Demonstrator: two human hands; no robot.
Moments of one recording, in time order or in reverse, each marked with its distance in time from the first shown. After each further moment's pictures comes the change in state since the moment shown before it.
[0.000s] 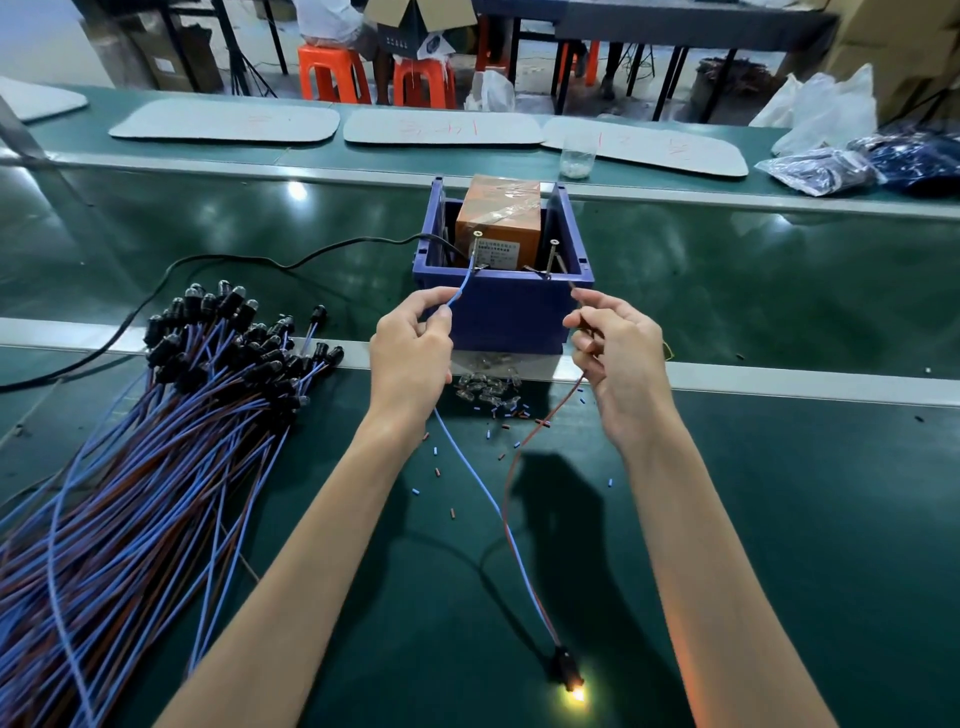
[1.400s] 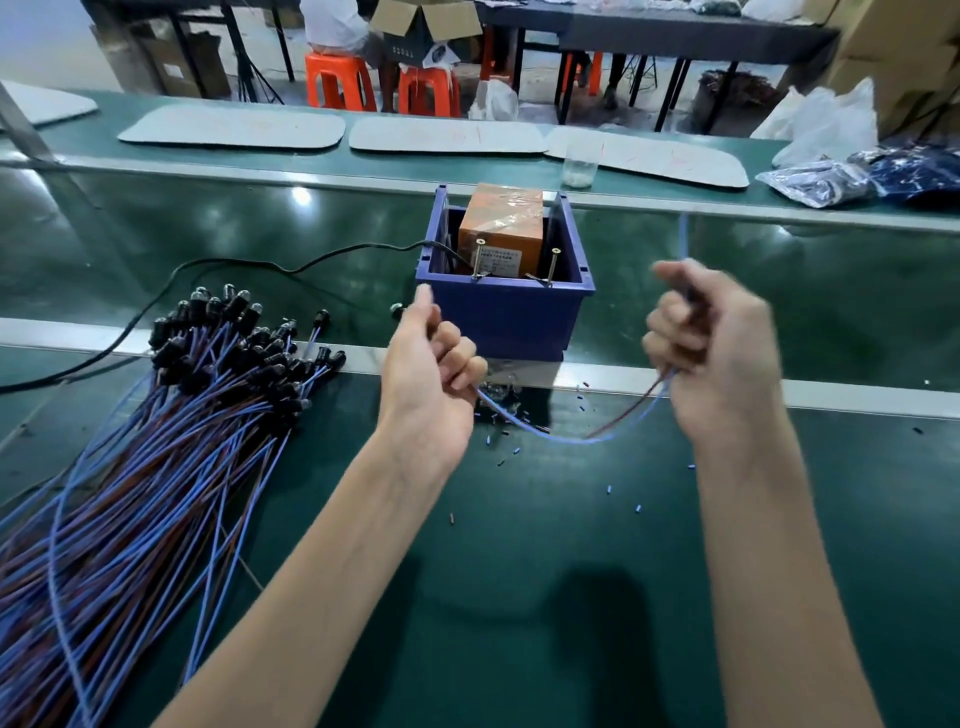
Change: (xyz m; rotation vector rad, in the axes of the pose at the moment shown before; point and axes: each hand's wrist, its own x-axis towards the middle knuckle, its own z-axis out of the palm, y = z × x) left_hand -0.030 0.046 0.007 -1.019 0.020 -0.534; right_hand -0.021 -0.055 -0.021 0.182 -0.101 -0.058
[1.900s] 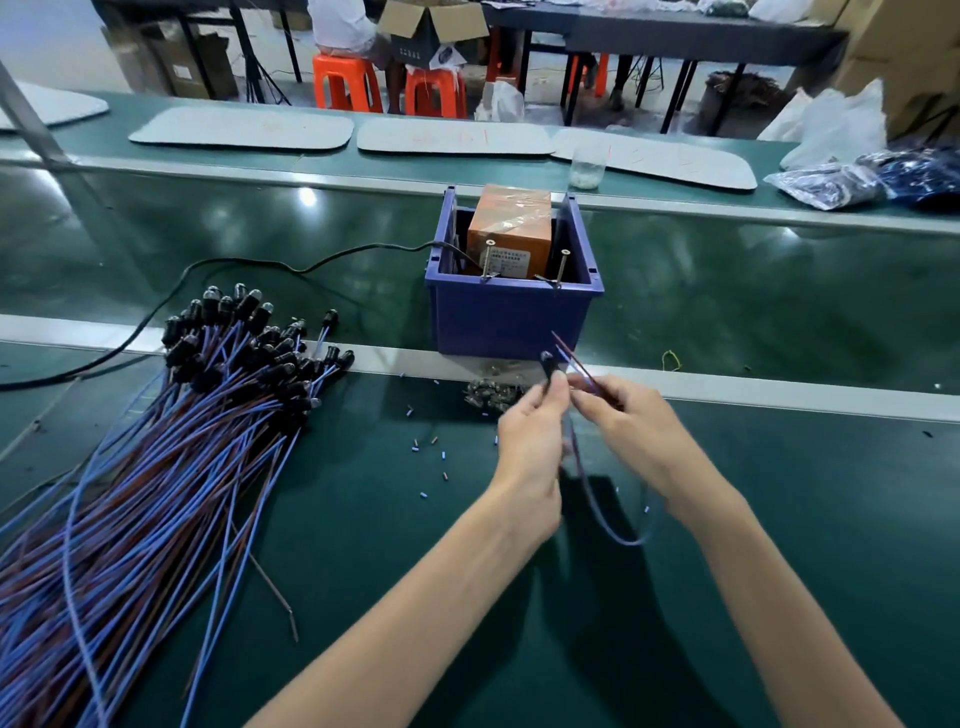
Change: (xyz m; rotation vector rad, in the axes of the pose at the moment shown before) left_hand -0.006 -0.085 -0.009 0.390 -0.057 -0.082; right_hand -0.010 0.064 -0.029 -1.156 -0.139 0.062
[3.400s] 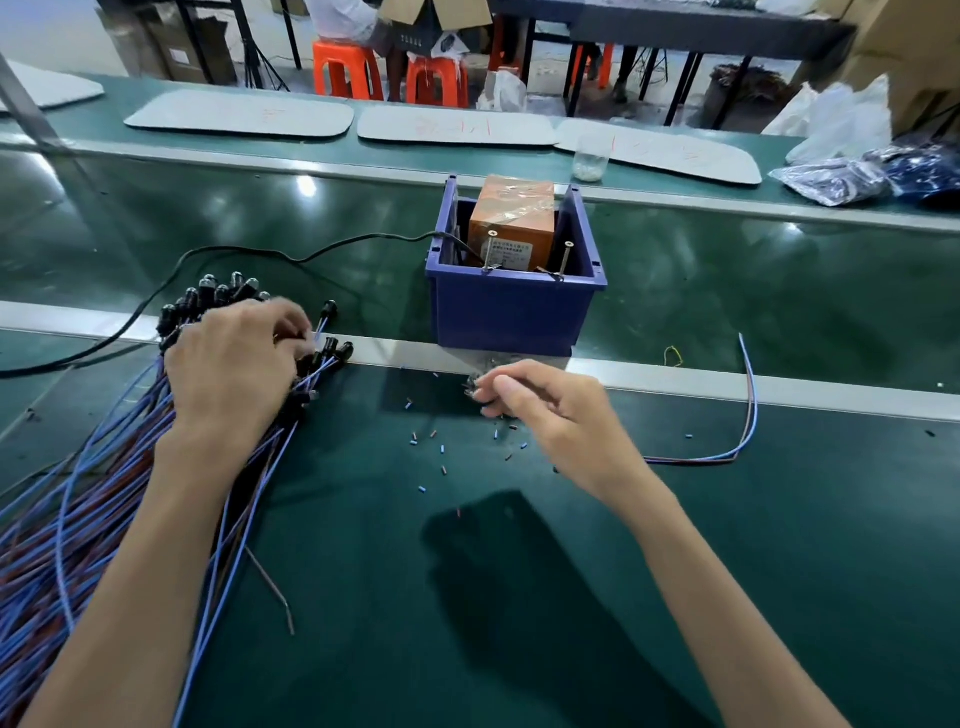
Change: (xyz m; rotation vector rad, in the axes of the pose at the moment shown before) left_hand 0.014 0.140 -0.156 1.681 0.618 0.802; right_hand -0.017 -0.032 0.033 0.295 -0.185 -0.403
